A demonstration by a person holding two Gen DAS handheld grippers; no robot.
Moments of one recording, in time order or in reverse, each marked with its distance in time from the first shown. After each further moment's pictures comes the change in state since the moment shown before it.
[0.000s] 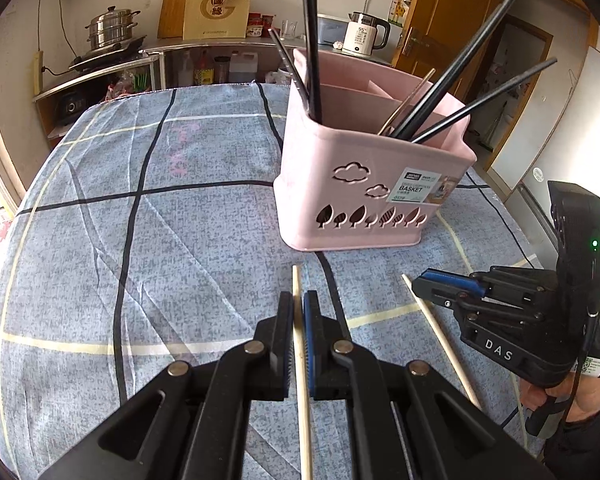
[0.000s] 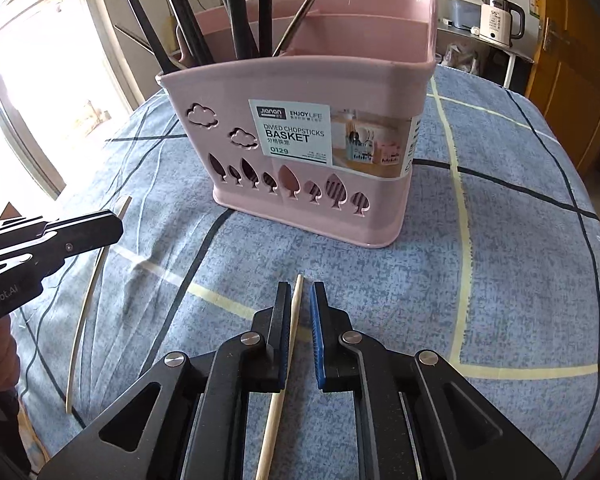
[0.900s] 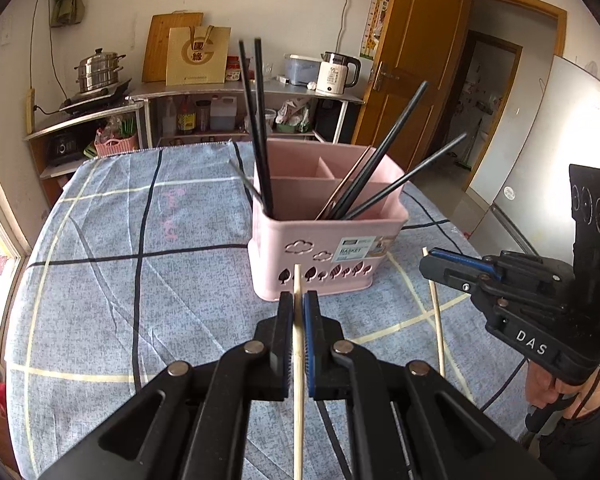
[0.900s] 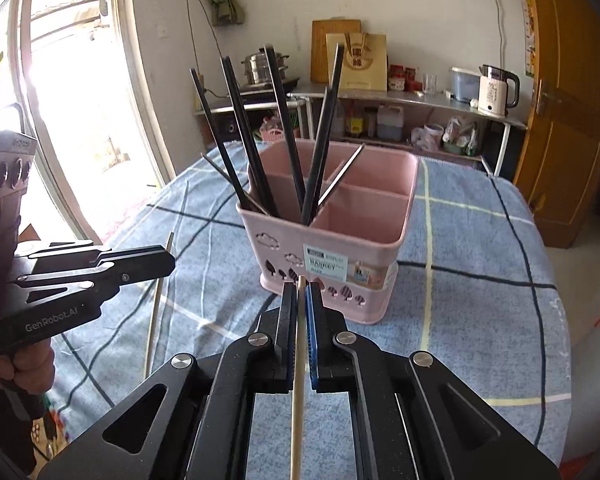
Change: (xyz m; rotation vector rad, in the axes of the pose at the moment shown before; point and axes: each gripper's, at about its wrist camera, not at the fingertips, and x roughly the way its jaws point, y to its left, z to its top) left arm -0.072 -0.022 0.022 0.061 -0.150 -0.056; right arm -0.105 0.030 0.022 -0.058 -0.279 0.014
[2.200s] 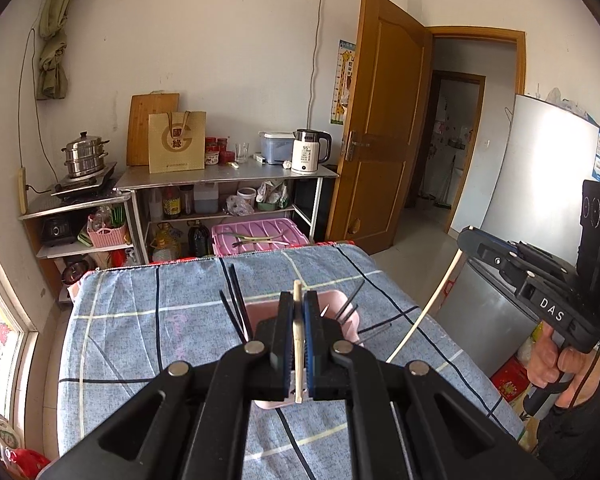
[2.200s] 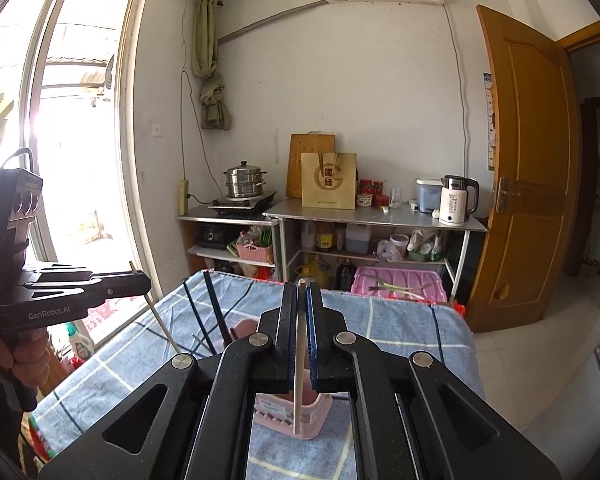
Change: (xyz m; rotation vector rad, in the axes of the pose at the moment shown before) left arm -0.077 -0.018 0.107 0.089 -0.218 -0.039; right arm -0.106 -0.034 0.092 -0.022 -0.367 -0.098
